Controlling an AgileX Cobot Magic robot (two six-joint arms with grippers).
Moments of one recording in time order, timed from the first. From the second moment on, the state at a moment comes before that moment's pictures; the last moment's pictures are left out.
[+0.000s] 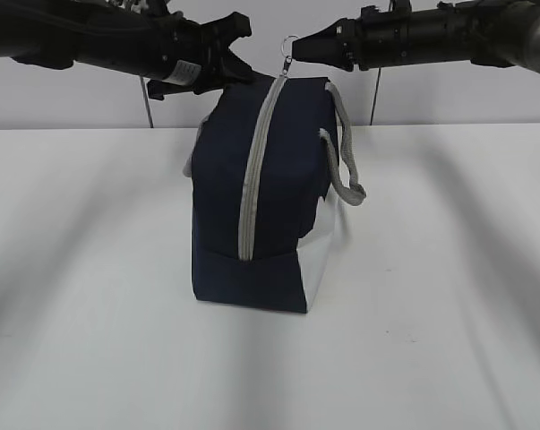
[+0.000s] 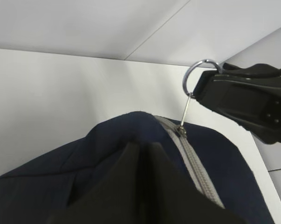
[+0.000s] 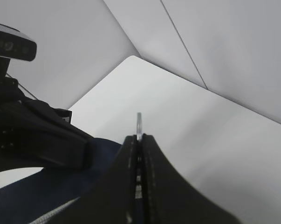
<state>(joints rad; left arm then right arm) -0.32 2.06 -1.67 -1.15 0.52 0.63 0.00 2.44 -2.20 -1.73 -1.07 1.92</state>
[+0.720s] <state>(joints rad) -0.32 2.00 -1.67 -1.13 0.62 0.69 0.00 2.44 -2.20 -1.67 -0.97 1.97</state>
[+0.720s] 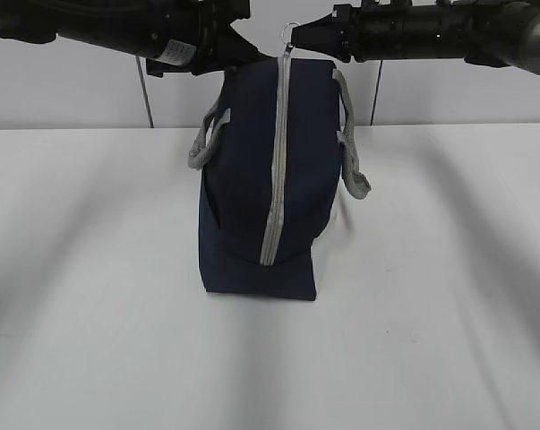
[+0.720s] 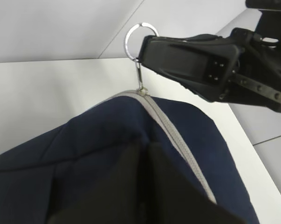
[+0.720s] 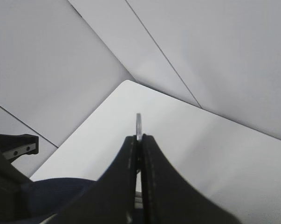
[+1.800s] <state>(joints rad) -0.34 1.95 -1.67 -1.10 0.77 0.82 0.00 2.53 -2.20 -1.65 -0.99 2.00</state>
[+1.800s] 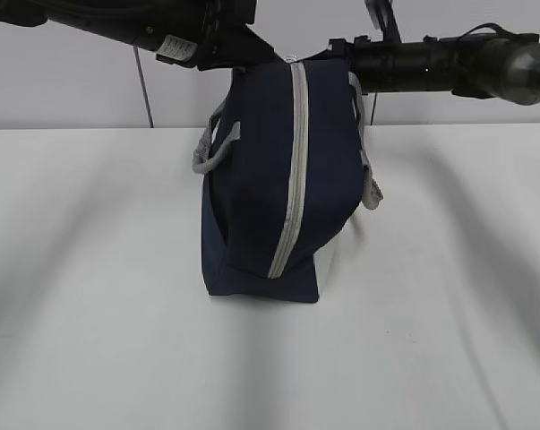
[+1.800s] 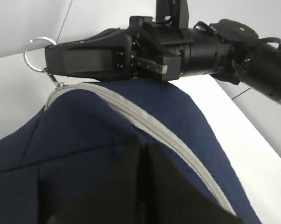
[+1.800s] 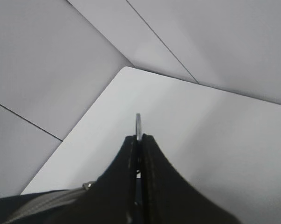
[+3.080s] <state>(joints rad) -0.24 1.93 -1.67 -1.09 0.72 0.77 0.00 2.51 -2.28 -1.63 -1.07 2.00</state>
